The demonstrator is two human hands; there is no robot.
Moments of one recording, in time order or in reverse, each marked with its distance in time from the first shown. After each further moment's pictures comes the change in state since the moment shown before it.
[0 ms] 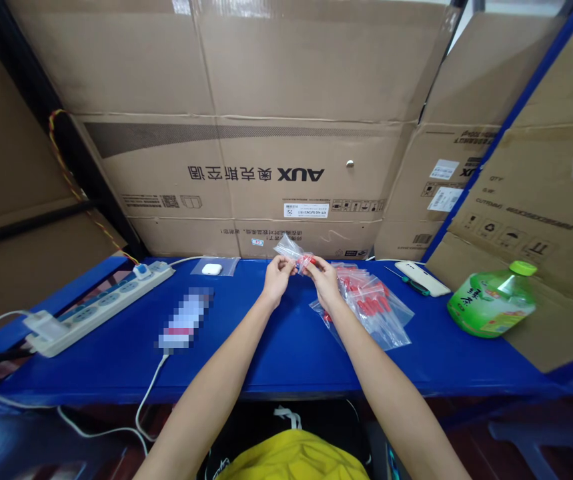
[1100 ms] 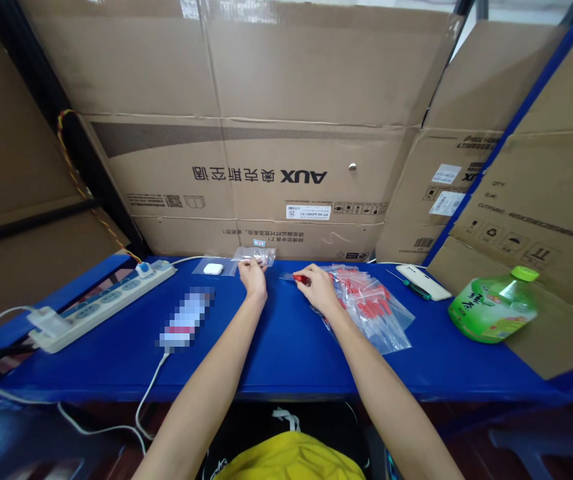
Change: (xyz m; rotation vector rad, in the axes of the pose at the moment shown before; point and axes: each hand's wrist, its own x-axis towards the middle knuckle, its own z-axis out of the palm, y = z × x) left_hand 0.031 -0.009 -0.045 -0.076 0.728 -0.078; right_hand -0.015 -0.016 -0.008 -1.000 -0.345 -0.386
